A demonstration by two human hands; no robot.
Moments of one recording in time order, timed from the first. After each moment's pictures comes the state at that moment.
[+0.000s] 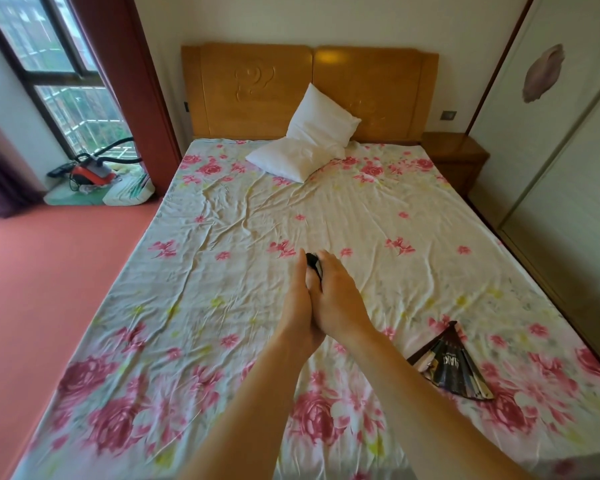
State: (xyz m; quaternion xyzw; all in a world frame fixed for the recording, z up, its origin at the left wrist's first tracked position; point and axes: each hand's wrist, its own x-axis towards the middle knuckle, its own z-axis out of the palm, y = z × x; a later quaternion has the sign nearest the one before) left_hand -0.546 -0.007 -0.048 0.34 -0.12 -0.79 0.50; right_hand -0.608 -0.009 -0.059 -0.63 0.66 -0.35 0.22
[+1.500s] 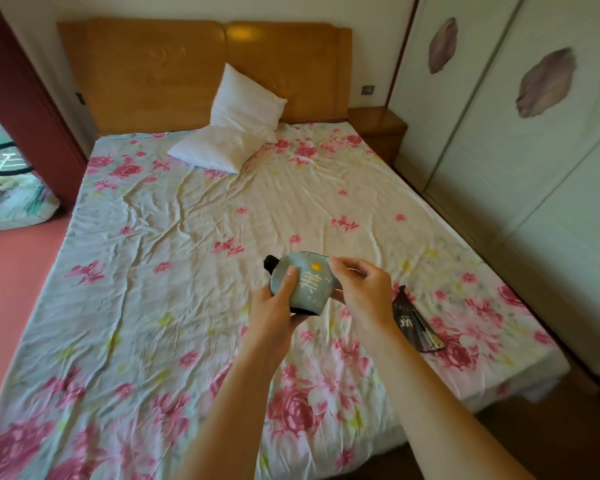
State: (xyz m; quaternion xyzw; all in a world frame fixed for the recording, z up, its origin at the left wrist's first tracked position) left_hand -0.540 -0.033 -0.084 0.43 -0.33 -0.74 0.41; right_hand -0.669 0.005 -0.058 -0.24 0.65 -0.63 0.36
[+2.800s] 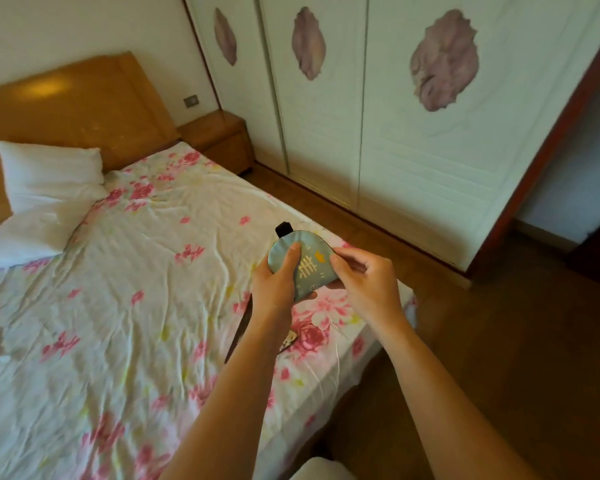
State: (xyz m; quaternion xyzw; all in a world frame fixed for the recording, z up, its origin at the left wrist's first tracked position) left_hand -1.035 0.179 -0.058 0.41 -0.52 -0.69 0.28; right_hand -1.127 0.286 -0.082 -0.27 0.70 -0.64 0.15
